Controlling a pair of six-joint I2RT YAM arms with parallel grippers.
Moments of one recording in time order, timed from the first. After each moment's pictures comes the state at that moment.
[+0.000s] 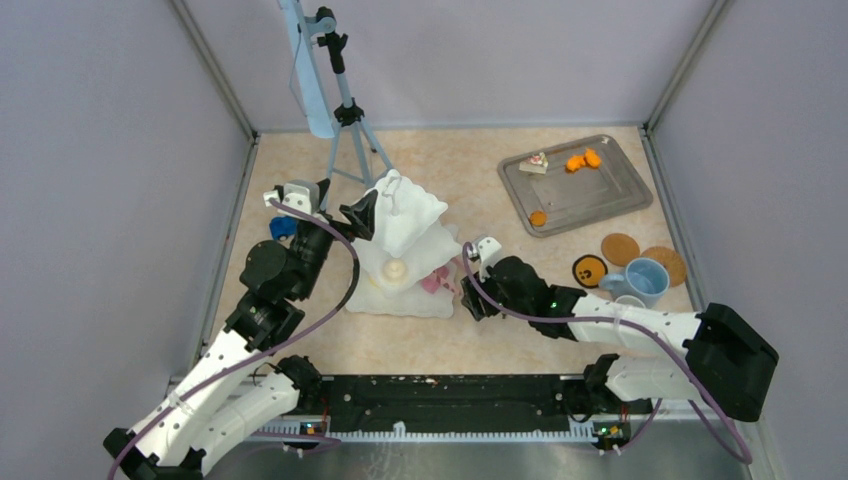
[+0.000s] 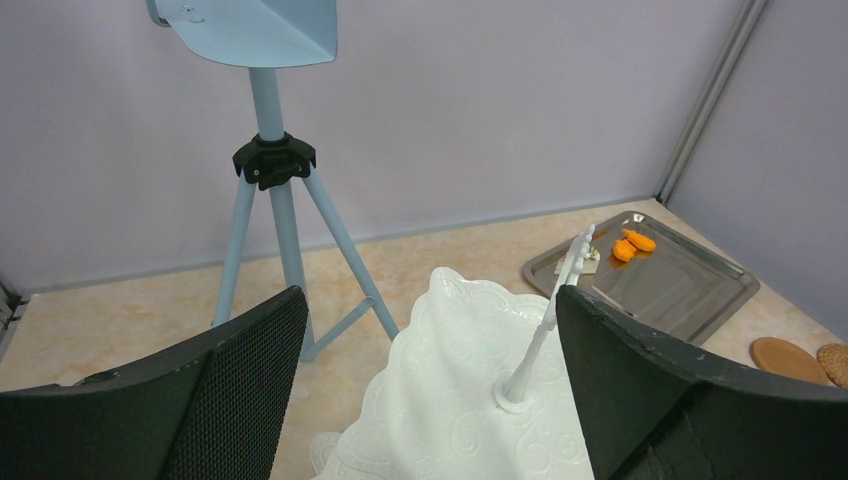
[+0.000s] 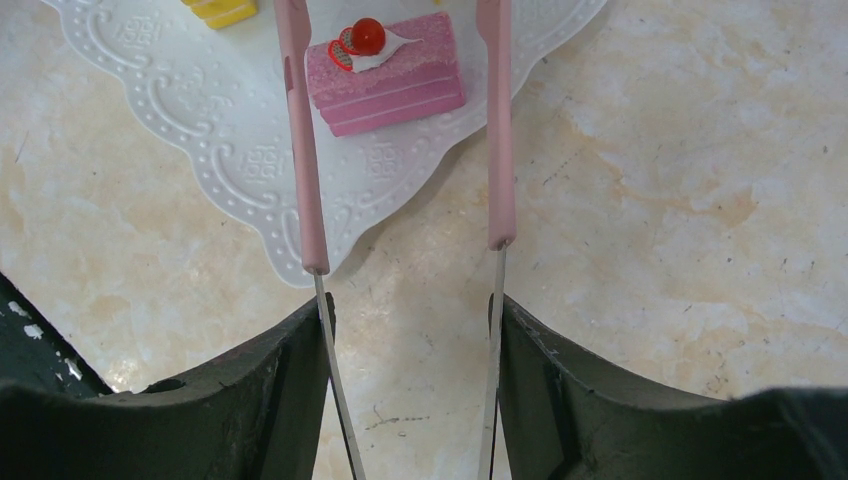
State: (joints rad) left arm -0.62 0.67 0.75 0.17 -0.27 -0.04; right arm 0.94 1.18 0.53 0.03 0.13 0.21
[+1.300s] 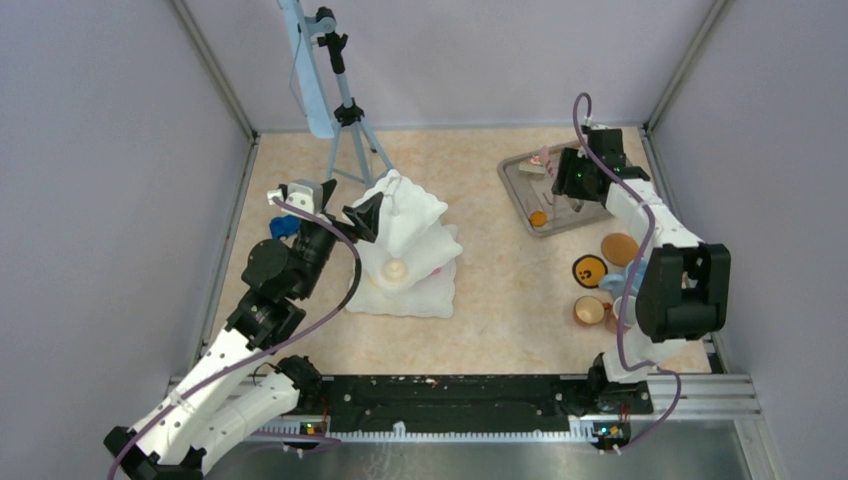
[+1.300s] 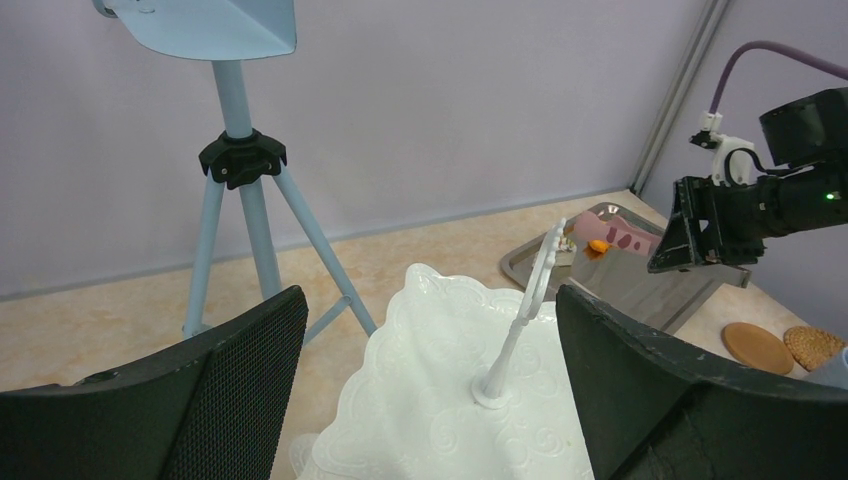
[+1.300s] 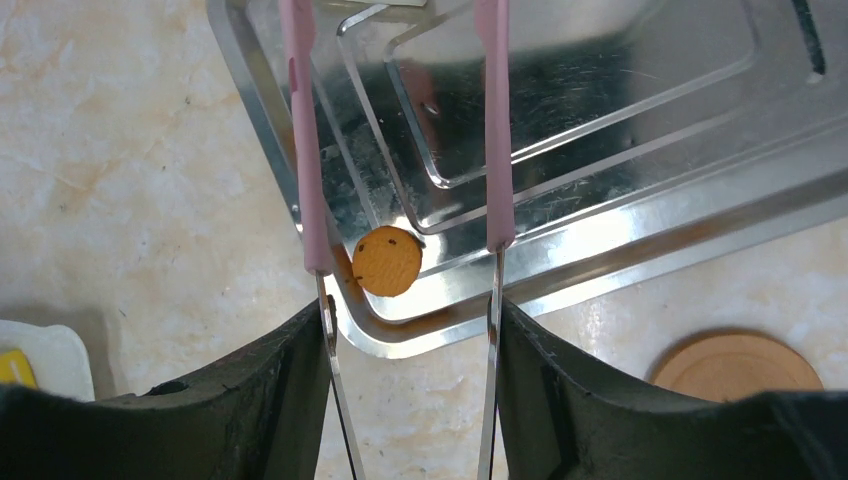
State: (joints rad) left arm -0.62 0.68 0.75 0.17 -0.22 -0.06; right arm 0.06 1.64 1.28 -0.42 -0.02 0.21
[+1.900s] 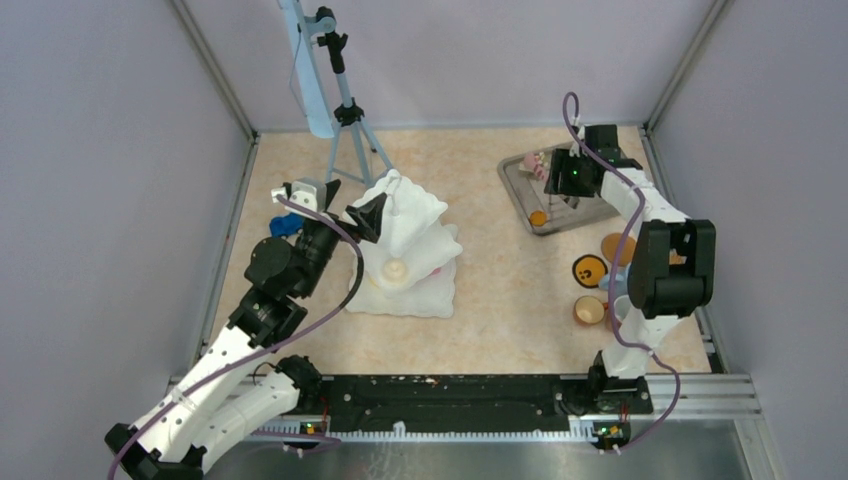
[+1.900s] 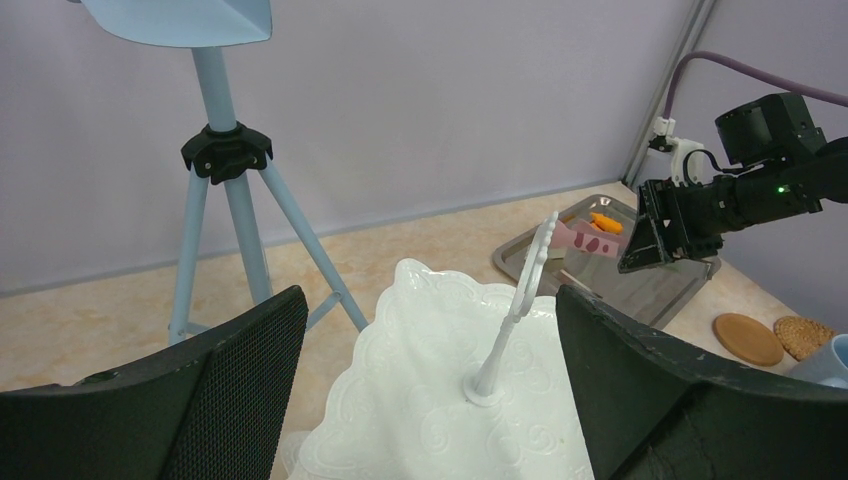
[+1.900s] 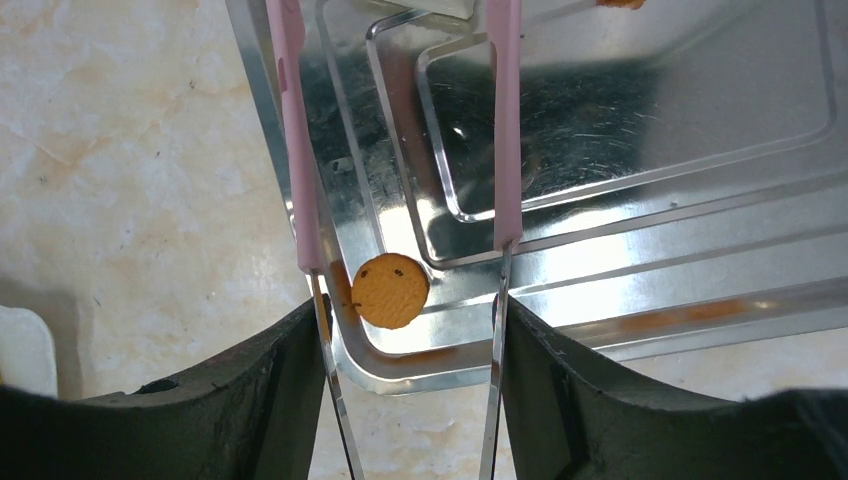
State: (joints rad) left arm -0.62 0.69 0.75 0.17 -0.20 -0.07; right arm 0.04 1.79 1.36 -0.41 -0.14 0.11
